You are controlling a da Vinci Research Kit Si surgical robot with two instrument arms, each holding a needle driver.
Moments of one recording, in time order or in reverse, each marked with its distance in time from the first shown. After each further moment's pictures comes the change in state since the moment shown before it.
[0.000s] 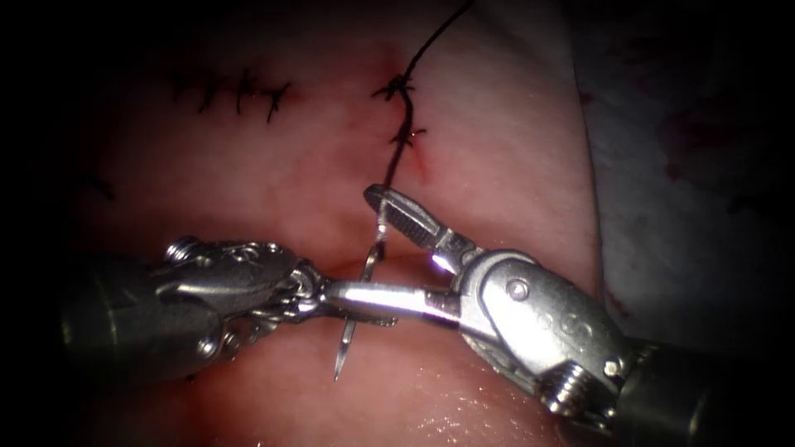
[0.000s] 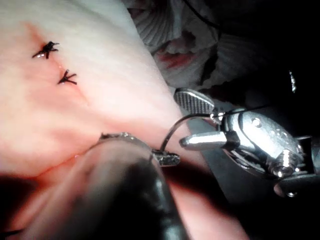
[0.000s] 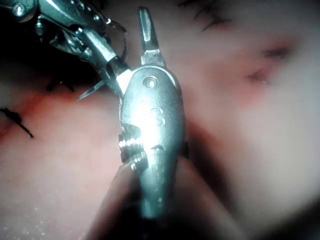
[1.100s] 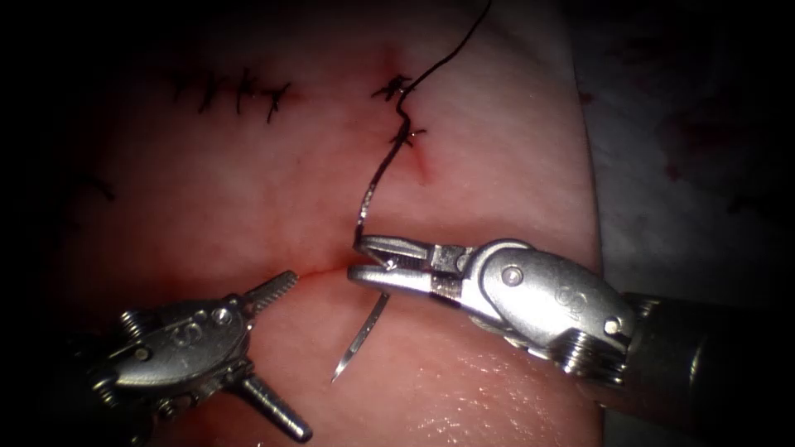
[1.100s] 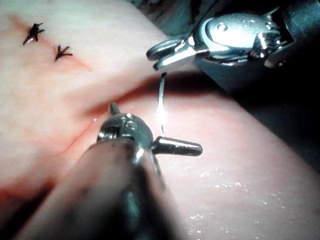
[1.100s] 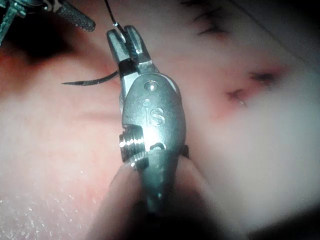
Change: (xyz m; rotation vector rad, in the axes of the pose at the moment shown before) right arm -0.004 0.003 0.001 0.243 -0.162 -0.233; left arm -0.004 0.000 -0.004 0.156 -0.057 0.401
